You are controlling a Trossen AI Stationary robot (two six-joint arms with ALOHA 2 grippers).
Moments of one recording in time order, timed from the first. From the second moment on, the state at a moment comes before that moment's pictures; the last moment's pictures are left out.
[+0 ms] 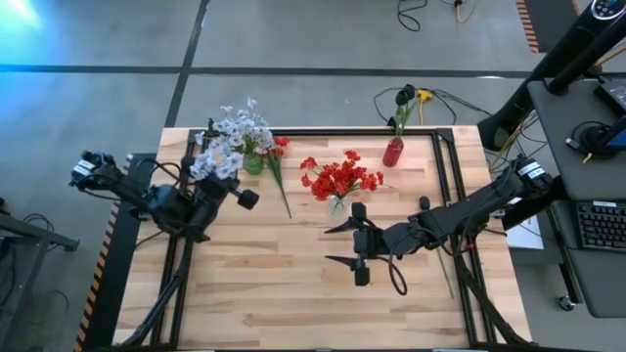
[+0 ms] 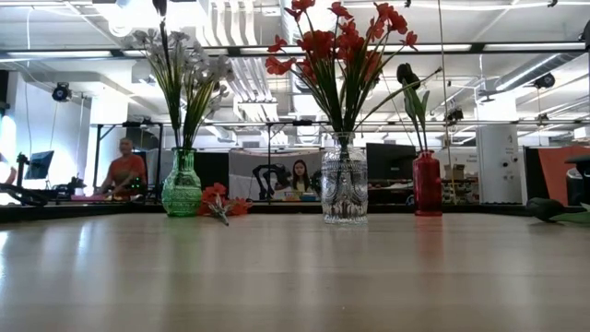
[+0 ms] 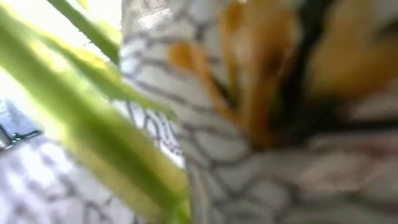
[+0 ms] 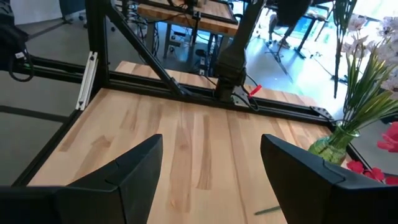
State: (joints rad) left arm -0.43 1.07 0.76 0.94 -1.57 0.96; right arm 0.42 1.45 1.07 0.12 0.42 -0.08
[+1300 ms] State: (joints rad) left arm -0.39 0.82 0.76 -0.07 -1.00 0.15; right arm 0.40 1.45 1.07 0.11 0.45 -0.09
